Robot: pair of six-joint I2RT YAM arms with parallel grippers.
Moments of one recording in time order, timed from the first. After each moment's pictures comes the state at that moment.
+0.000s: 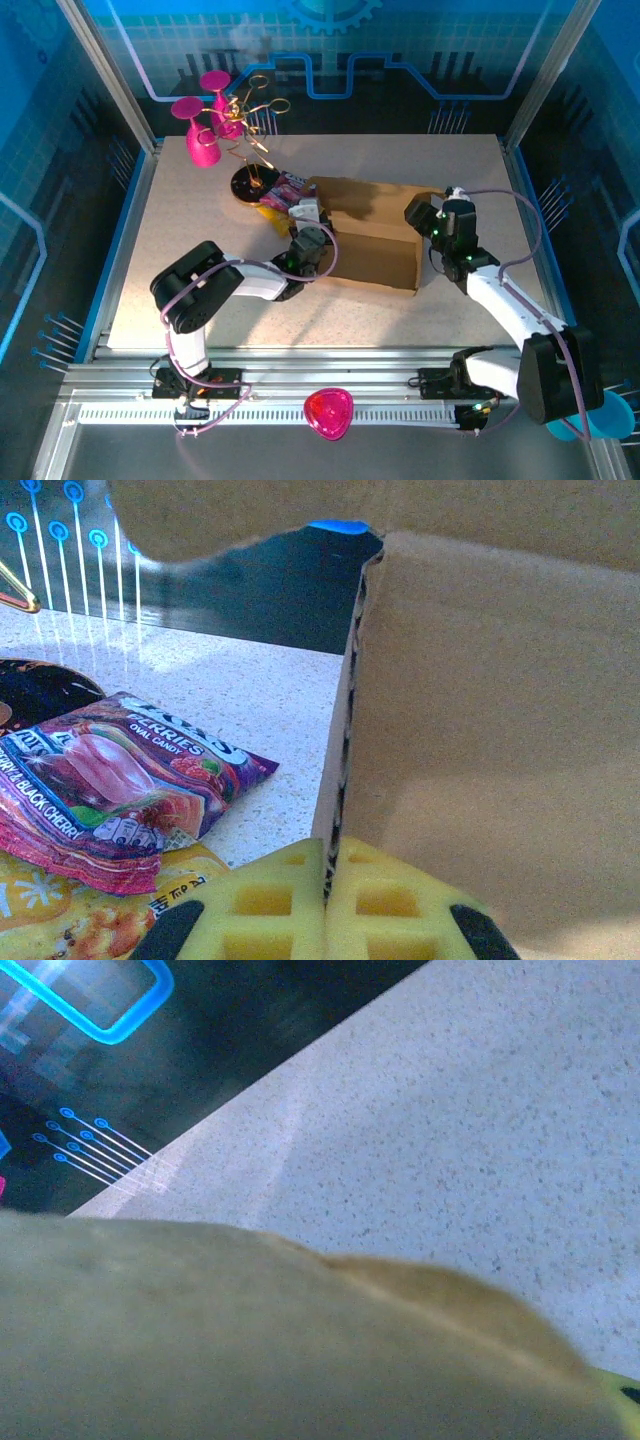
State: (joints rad) left arm -0.78 1.85 0.80 0.87 -0.70 -0.37; right arm 0.20 1.17 0.65 0.06 0.02 0.69
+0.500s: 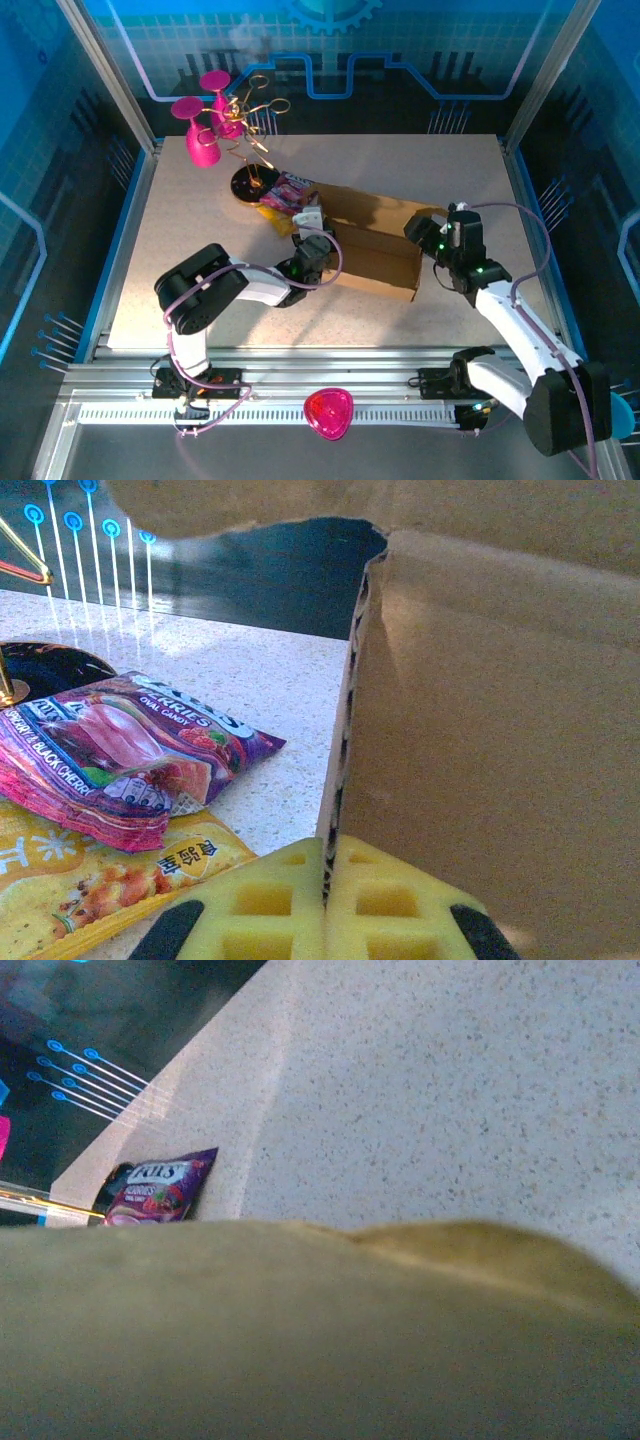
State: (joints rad) left arm -0.82 1.86 0.78 0.86 -0.77 -0.38; right arm 0.20 1.00 0.63 -0.22 -0.09 0.78
